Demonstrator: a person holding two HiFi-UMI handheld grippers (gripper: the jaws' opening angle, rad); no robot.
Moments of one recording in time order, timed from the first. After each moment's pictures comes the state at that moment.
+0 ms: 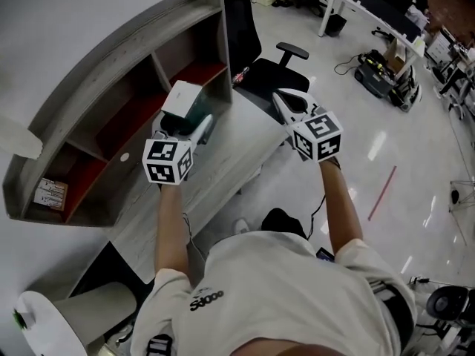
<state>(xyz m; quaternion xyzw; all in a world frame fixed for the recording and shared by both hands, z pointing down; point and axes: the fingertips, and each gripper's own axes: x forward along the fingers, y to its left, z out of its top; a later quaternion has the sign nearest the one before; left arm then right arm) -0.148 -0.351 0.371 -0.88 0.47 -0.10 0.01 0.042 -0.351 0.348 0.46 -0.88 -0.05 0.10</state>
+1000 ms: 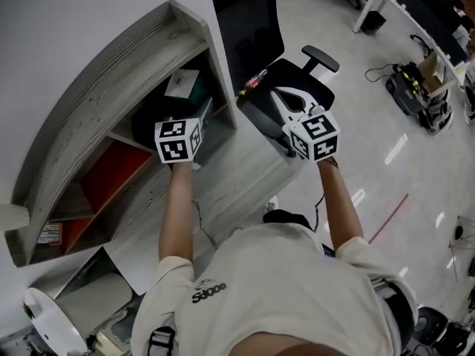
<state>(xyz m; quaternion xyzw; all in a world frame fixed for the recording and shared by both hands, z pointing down) -0.111 -0.657 0.429 -0.79 0.59 -0.14 -0.05 0.084 -0.637 0.405 0.40 -0.91 0.00 0.11</state>
